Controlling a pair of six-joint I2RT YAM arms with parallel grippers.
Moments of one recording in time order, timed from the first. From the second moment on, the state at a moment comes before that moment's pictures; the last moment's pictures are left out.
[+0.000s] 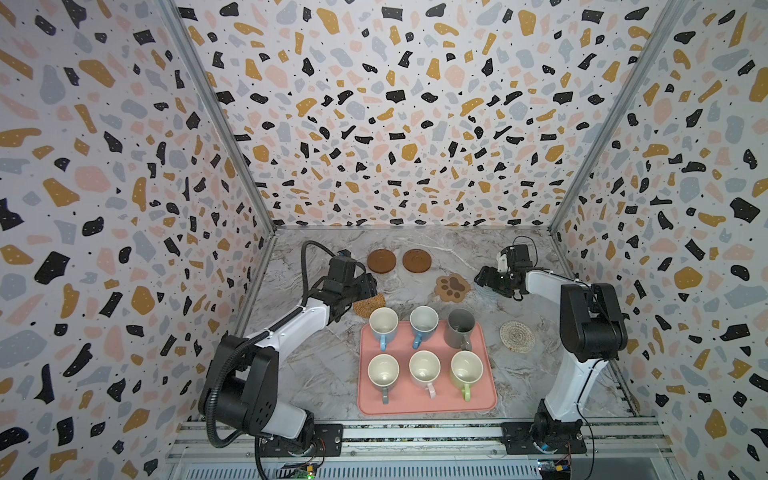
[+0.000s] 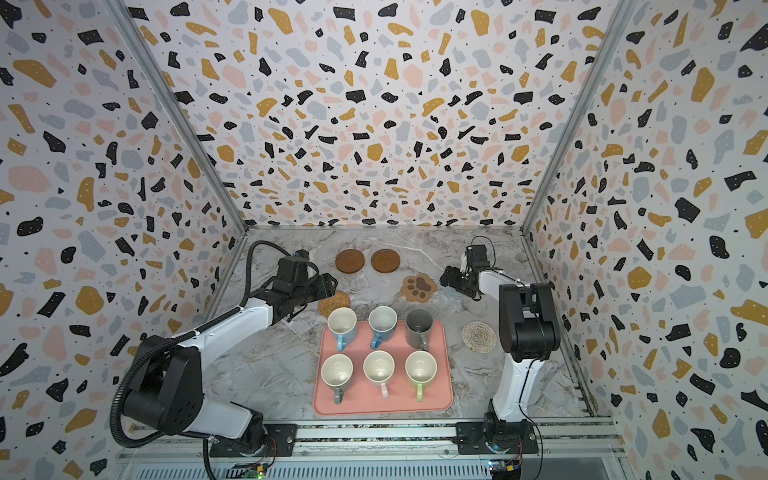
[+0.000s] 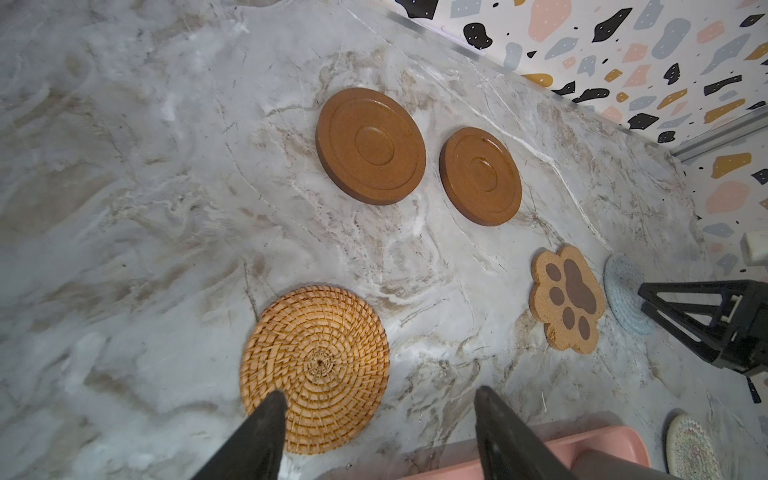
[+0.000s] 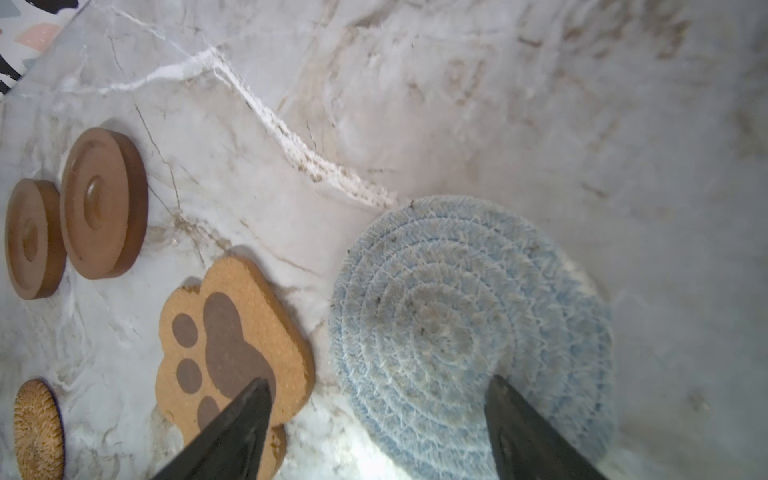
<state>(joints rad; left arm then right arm) -0.33 1.46 0.91 -0.17 0.06 -0.51 0.08 1.94 1.21 -0.24 -0.28 0.41</state>
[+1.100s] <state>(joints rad) -0.35 1.42 0.89 -0.19 0.04 -0.52 0.17 2.28 1.67 -0.21 -0.42 0.43</state>
